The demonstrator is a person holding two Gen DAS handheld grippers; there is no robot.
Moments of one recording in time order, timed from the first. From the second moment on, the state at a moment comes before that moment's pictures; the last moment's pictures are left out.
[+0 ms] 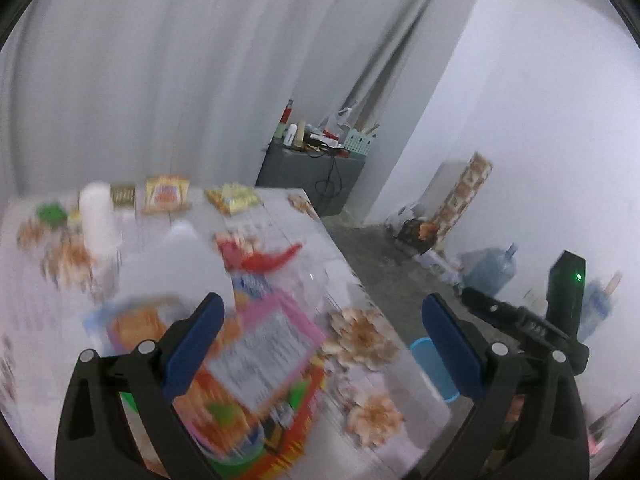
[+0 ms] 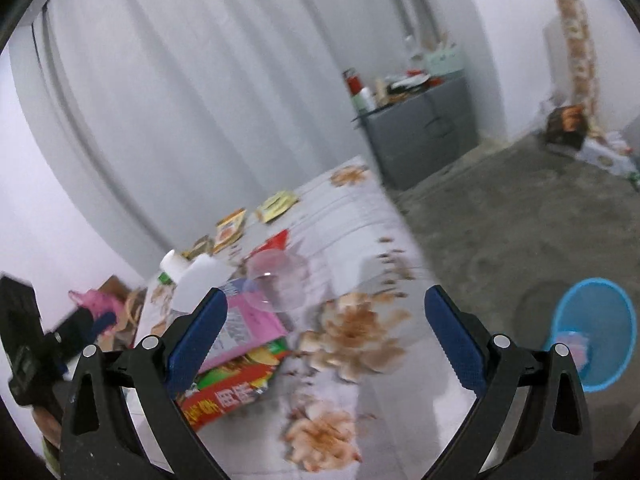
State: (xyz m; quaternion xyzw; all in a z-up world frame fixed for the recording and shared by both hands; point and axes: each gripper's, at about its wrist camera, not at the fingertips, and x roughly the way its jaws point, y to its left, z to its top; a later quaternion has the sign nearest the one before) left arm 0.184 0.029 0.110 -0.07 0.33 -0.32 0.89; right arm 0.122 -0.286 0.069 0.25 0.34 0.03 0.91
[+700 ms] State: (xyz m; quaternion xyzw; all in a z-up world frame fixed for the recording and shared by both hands) left arm 0.397 -0.120 0.022 0.05 0.57 -0.33 0.75; right arm 0.223 -0.234 0.011 0.20 0.42 0.10 0.88
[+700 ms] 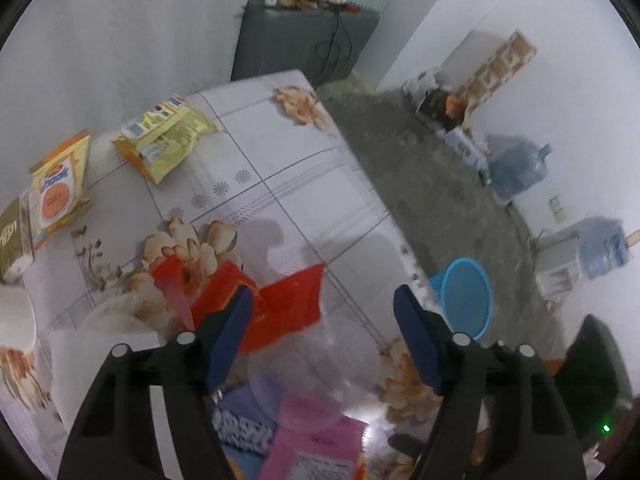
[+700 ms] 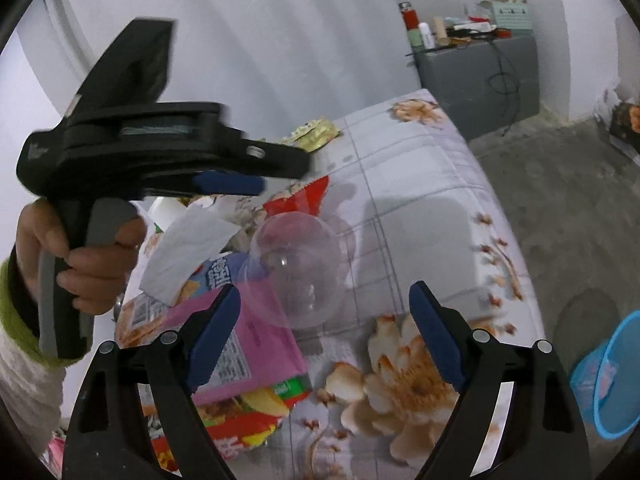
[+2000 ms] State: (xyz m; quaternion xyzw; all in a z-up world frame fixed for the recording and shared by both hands) left arm 0.400 -0.077 0.064 -0.02 0.55 -0.31 0.77; right arm 0.218 -0.262 0.028 0.25 0.40 0.08 0.88
